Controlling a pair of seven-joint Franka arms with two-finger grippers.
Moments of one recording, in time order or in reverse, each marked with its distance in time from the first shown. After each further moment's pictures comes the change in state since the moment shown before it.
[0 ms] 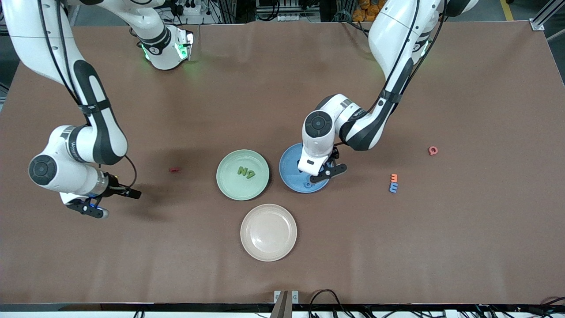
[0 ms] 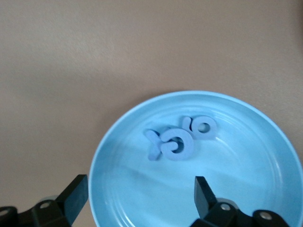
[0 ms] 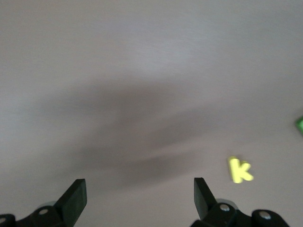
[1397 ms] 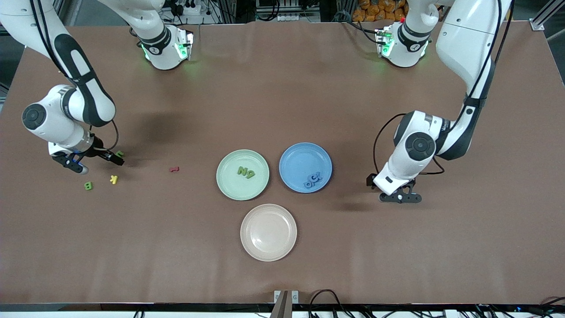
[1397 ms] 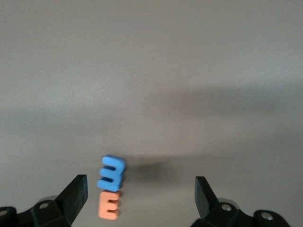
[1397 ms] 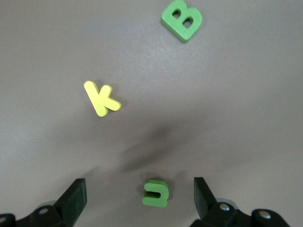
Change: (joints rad) left arm 0.387 -0.151 0.014 -0.273 0.018 0.217 0.786; right arm -0.197 -0.227 -0.001 -0.562 -0.014 0.411 -0.047
